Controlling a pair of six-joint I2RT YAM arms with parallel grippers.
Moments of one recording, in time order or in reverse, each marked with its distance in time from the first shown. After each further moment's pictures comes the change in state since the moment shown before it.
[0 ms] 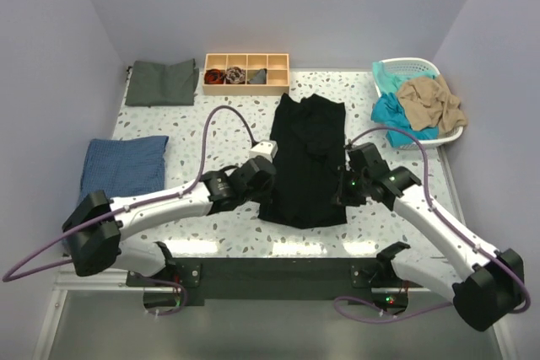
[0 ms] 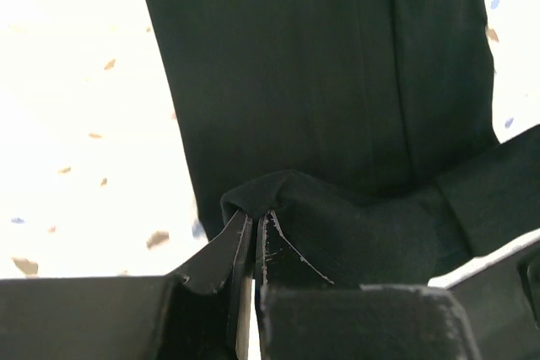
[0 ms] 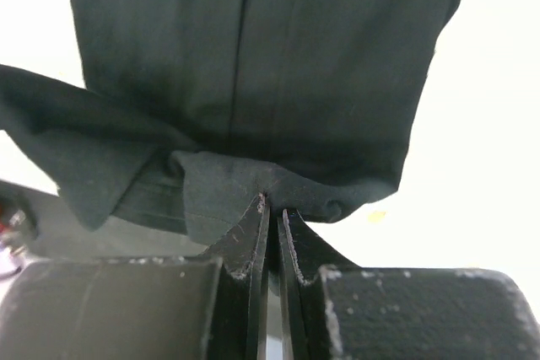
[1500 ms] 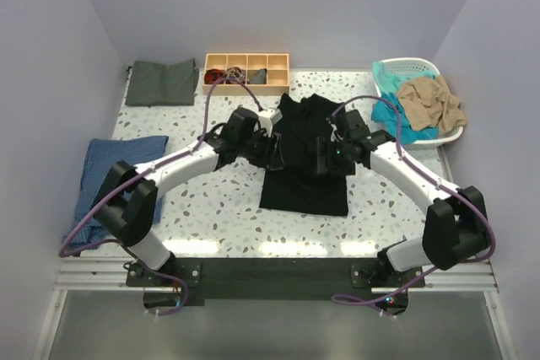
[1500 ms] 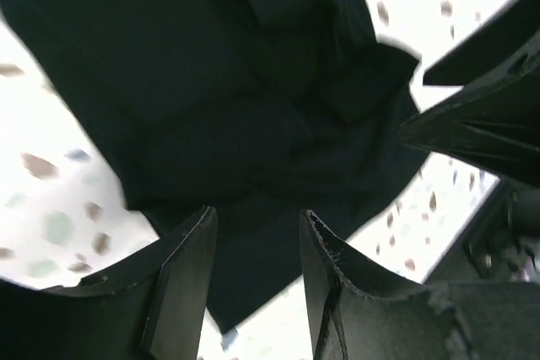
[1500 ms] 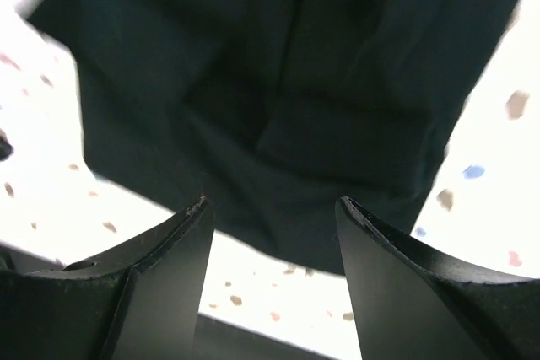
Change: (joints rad) left arm 0.404 0.274 0.247 0.155 0.631 0.325; right arm -0.088 0.444 0.315 0.123 0.017 -0.200
